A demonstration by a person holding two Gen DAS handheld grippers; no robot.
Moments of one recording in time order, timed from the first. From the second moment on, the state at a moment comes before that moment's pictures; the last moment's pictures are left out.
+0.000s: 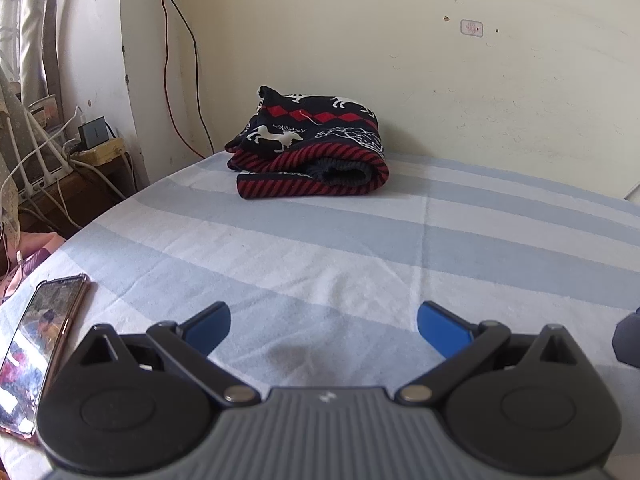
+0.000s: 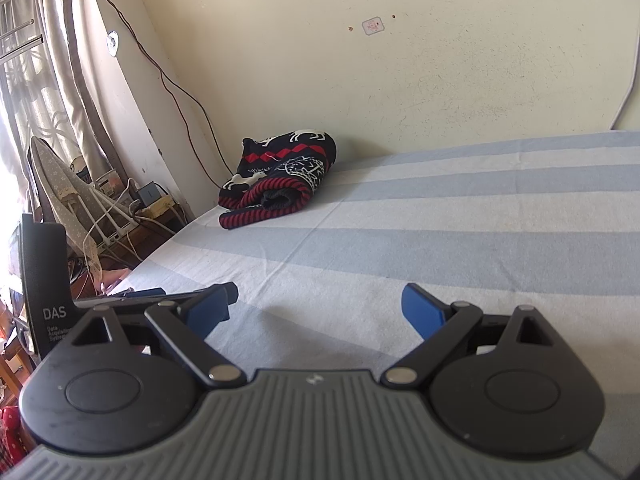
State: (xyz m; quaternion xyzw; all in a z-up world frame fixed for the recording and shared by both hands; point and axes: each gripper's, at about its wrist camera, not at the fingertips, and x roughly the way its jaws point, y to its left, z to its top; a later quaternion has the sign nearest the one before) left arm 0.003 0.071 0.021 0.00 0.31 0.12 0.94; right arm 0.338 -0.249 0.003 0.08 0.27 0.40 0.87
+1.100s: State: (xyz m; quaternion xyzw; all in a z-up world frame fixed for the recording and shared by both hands) left arm 0.004 0.072 0.020 -0.01 0.32 0.11 0.94; right arm 0.338 -0.250 0.003 0.08 0.27 0.40 0.87
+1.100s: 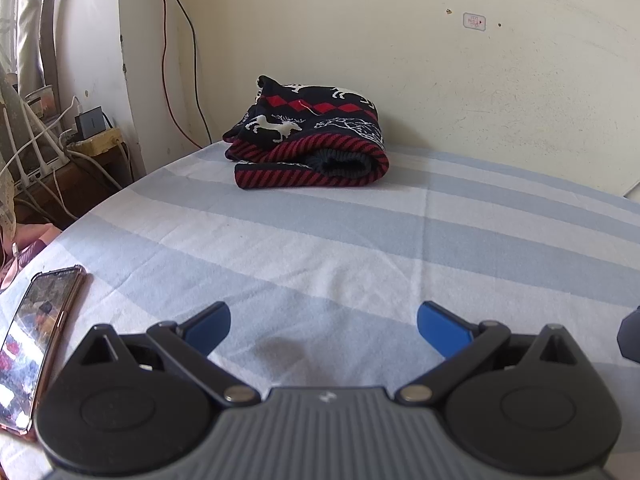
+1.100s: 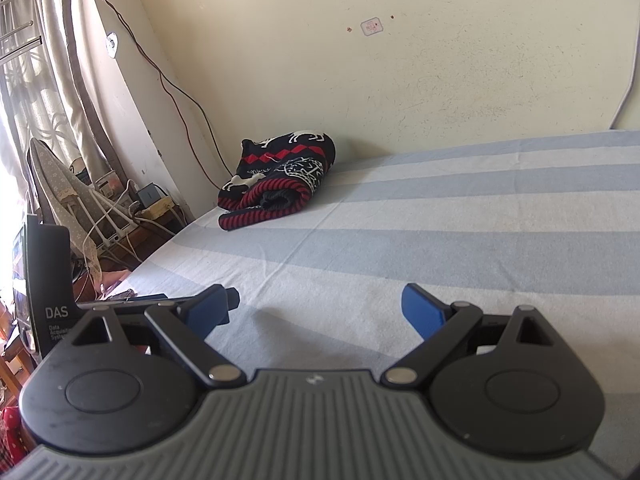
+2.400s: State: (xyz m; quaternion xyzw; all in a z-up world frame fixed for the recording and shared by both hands) left arm 0.004 0.072 0.019 0.00 0.32 0.11 0.94; right arm 0.339 -0.250 0.004 0.08 0.27 0.40 0.87
